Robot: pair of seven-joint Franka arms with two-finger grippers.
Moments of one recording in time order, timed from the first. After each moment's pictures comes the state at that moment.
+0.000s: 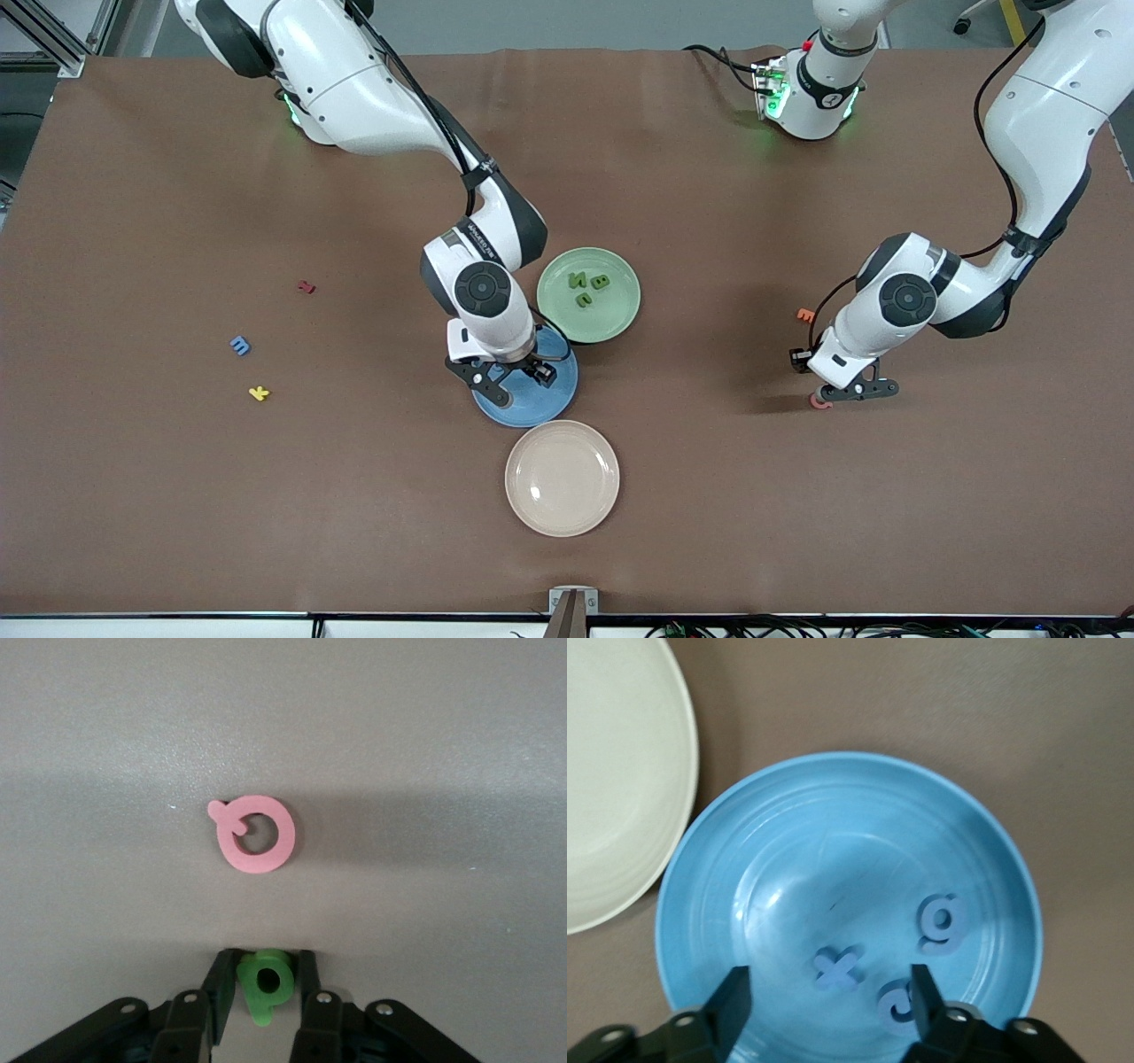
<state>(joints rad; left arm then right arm) 0.59 0.71 -0.76 -2.01 0.77 2.40 -0.71 0.64 0.81 -0.02 -1.39 0.05 2.24 1.24</state>
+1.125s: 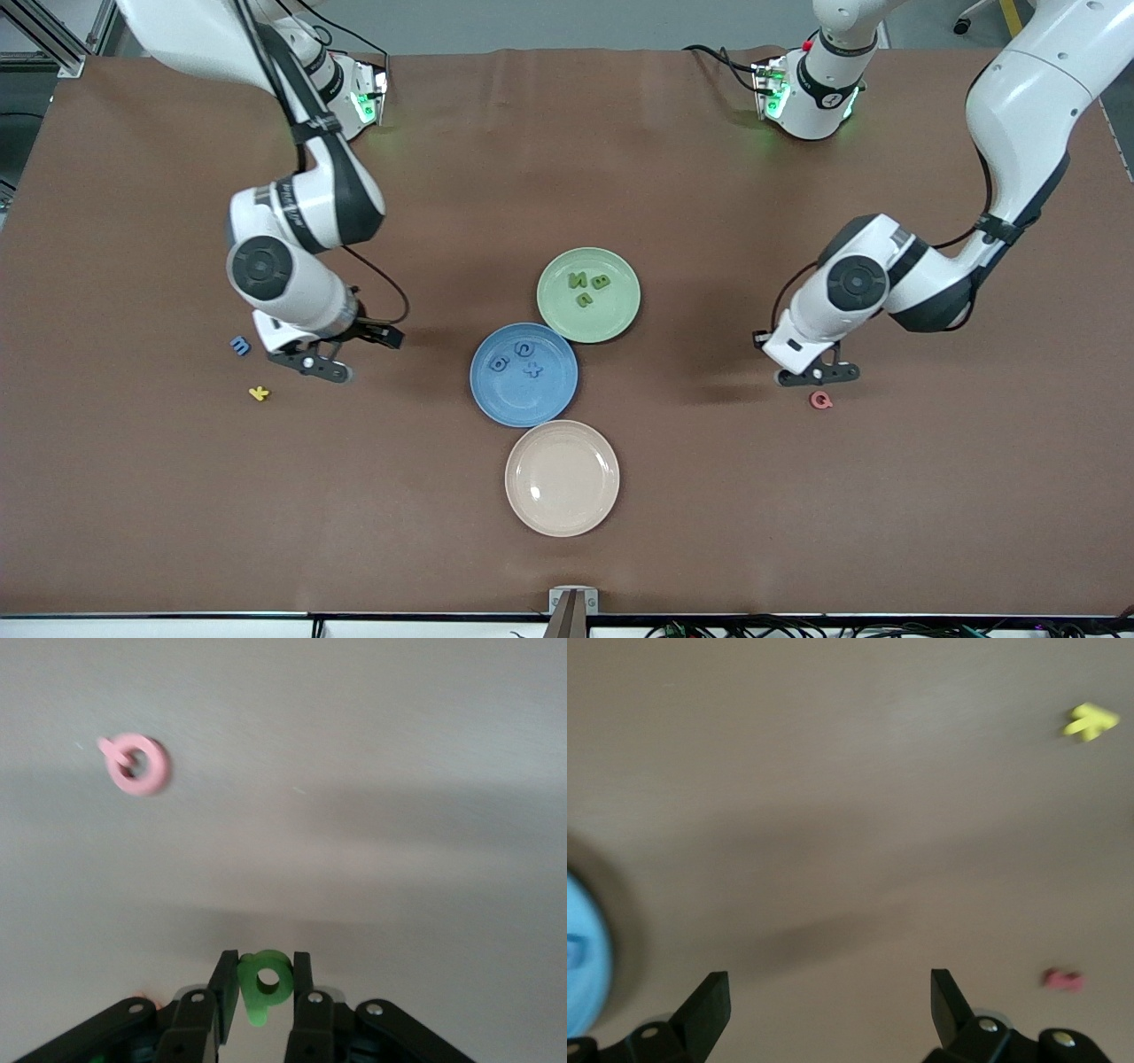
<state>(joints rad) 0.58 0.70 -1.01 -1.98 0.77 2.14 -0.91 0.30 0.29 -0.05 -2.00 0.01 2.21 0.50</state>
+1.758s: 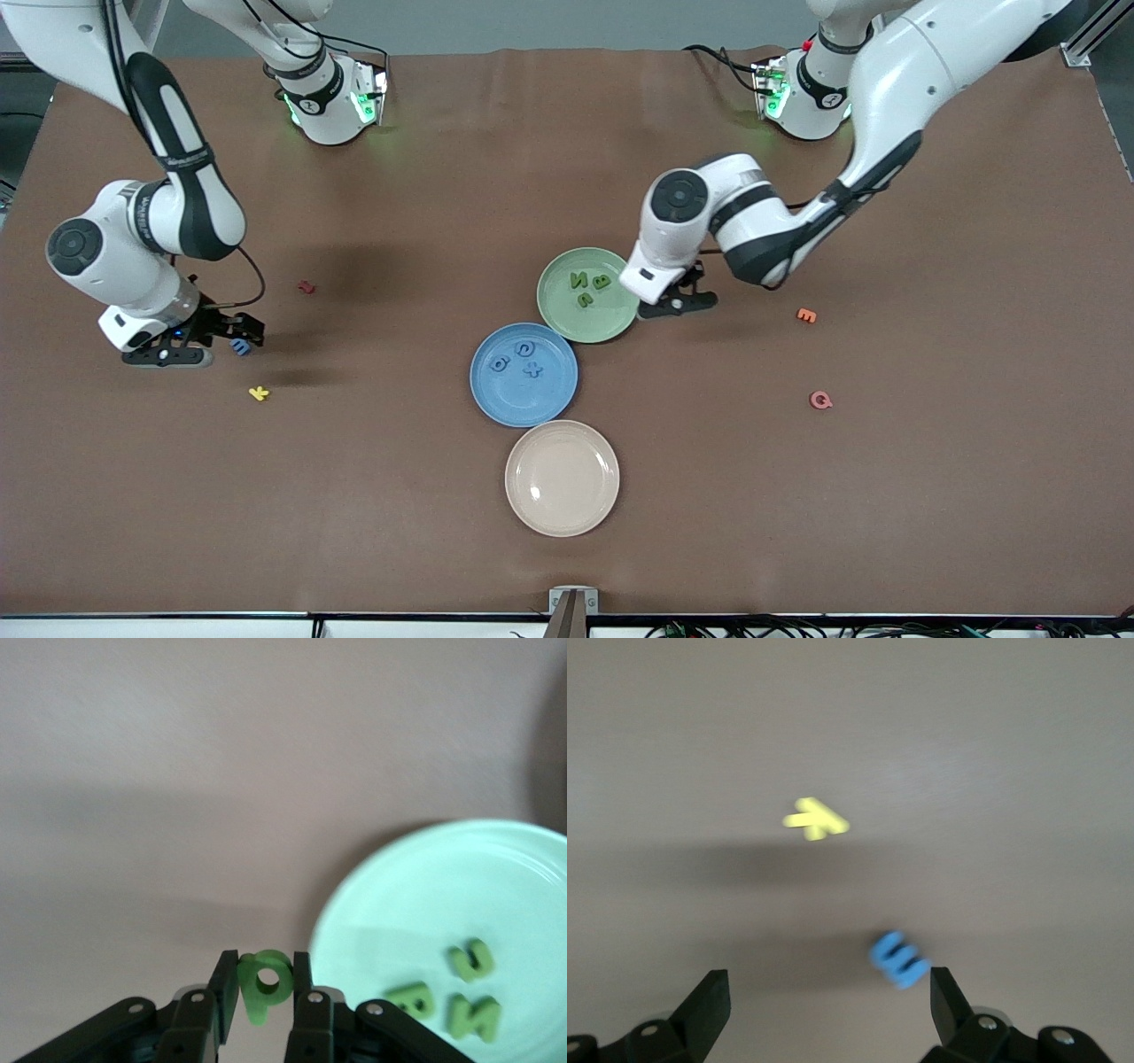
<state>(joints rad) 0.16 0.71 -0.99 -1.92 0.70 2.12 -1.30 -0.12 0.30 -0.05 -2.23 0.01 2.59 -0.21</state>
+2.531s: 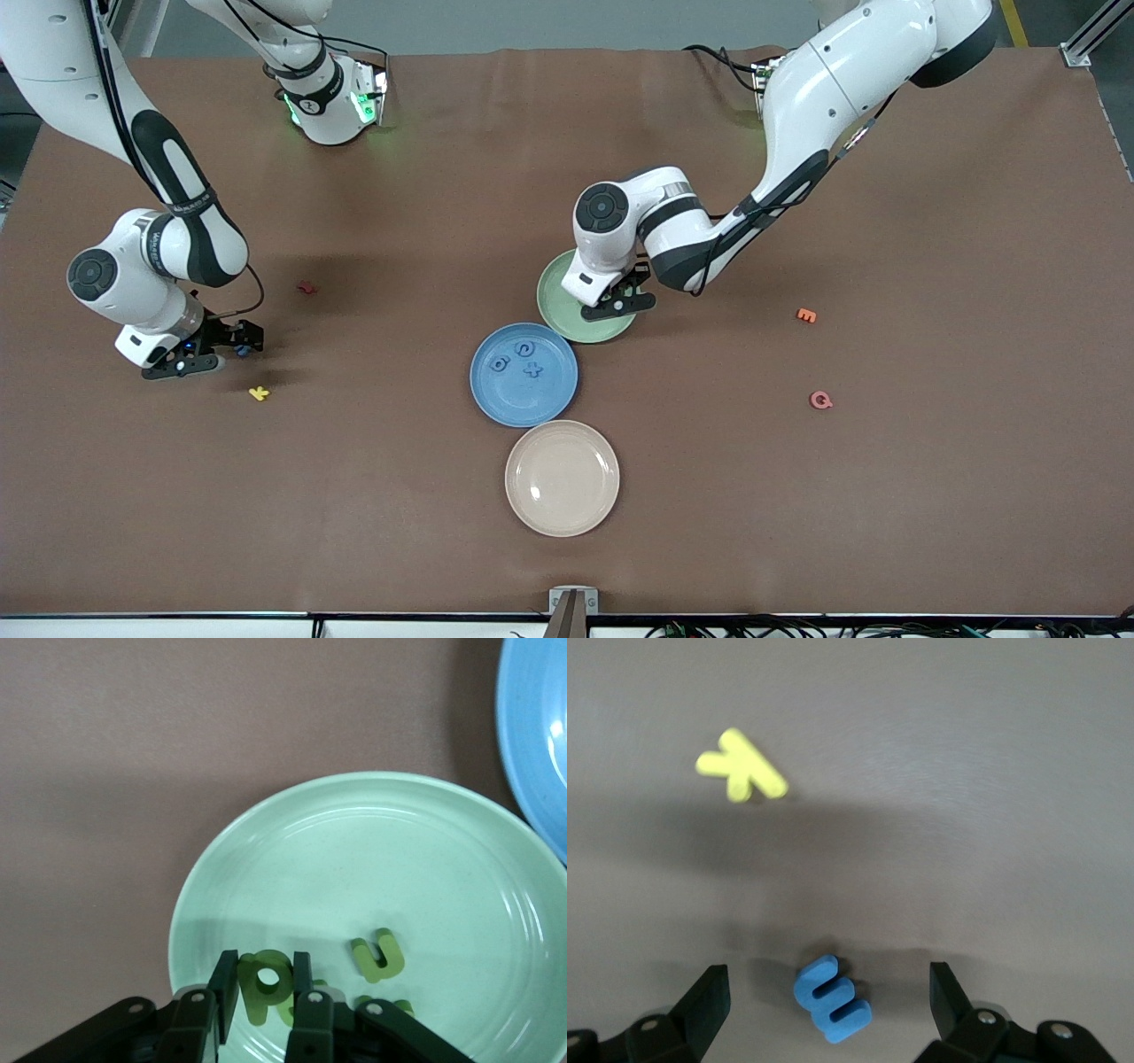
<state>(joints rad) -0.15 0.80 -0.78 -1.73 0.63 2.12 -1.33 -0.17 0.46 -0.04 -2.20 0.00 2.66 -0.48</state>
